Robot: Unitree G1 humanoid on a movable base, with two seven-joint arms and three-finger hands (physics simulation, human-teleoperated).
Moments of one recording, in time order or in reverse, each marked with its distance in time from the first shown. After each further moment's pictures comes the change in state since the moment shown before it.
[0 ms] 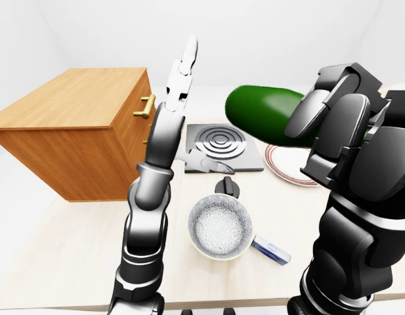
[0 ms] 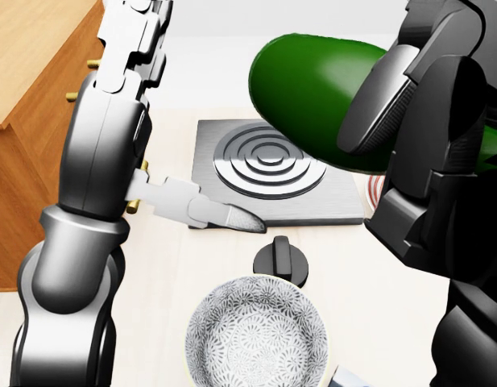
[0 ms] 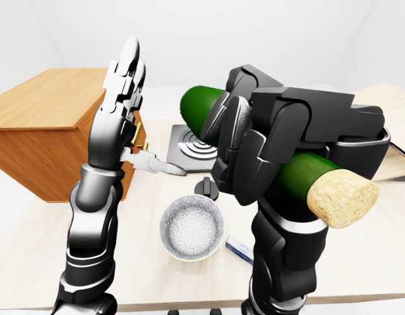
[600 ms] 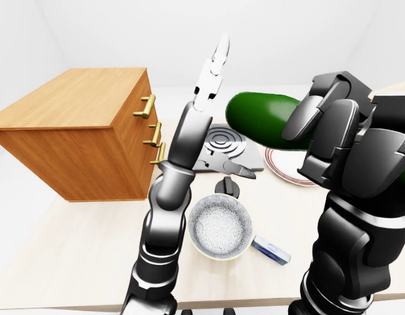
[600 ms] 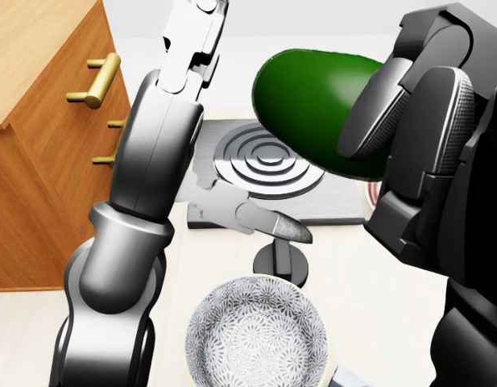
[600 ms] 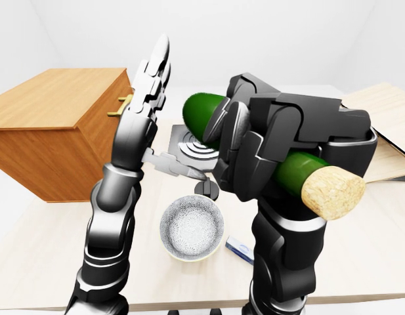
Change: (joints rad) left arm -0.027 -0.094 -0.081 0.034 0.076 0.000 -0.007; right arm 0.030 0.003 -0.005 0.010 0.005 0.000 0.006
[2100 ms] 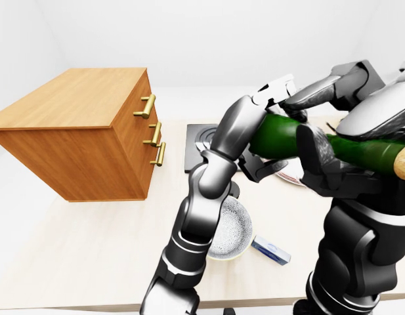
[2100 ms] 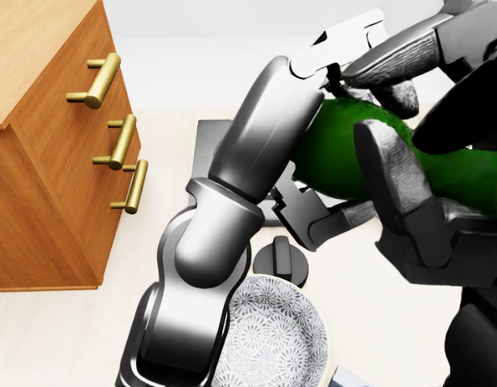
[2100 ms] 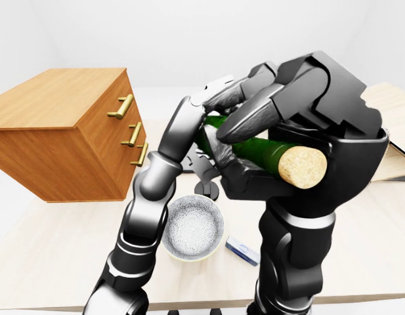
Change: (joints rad) left arm -0.130 -0.167 -0.077 0.210 0.147 0.000 -0.030; right arm 0.019 -0.034 -0.032 0.014 -0.006 0.000 -0.020
